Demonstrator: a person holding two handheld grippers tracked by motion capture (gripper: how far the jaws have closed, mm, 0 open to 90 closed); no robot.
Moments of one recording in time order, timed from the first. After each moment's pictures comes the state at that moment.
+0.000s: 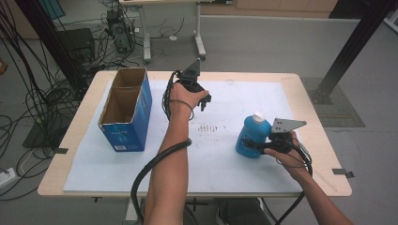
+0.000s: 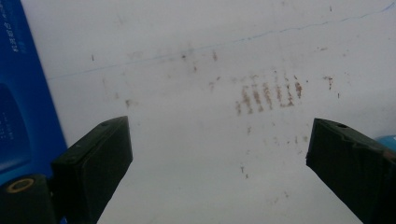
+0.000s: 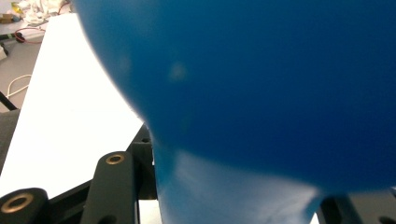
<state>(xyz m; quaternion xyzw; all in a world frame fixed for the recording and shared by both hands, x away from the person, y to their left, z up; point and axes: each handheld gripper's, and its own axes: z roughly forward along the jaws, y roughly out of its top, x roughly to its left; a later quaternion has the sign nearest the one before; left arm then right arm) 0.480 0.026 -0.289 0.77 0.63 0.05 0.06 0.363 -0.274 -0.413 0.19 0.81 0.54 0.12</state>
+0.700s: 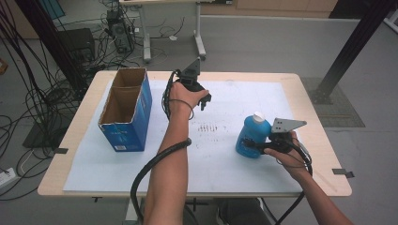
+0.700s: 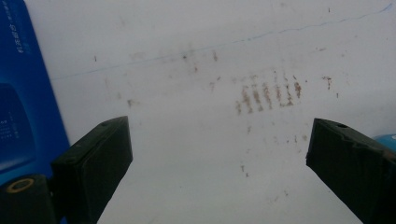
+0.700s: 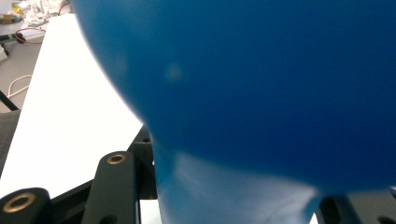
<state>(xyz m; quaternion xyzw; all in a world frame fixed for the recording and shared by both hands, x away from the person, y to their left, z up) 0.479 0.027 -0.285 0.77 0.63 0.05 0.06 0.364 -0.275 -0.413 0.19 0.81 0.54 0.12</state>
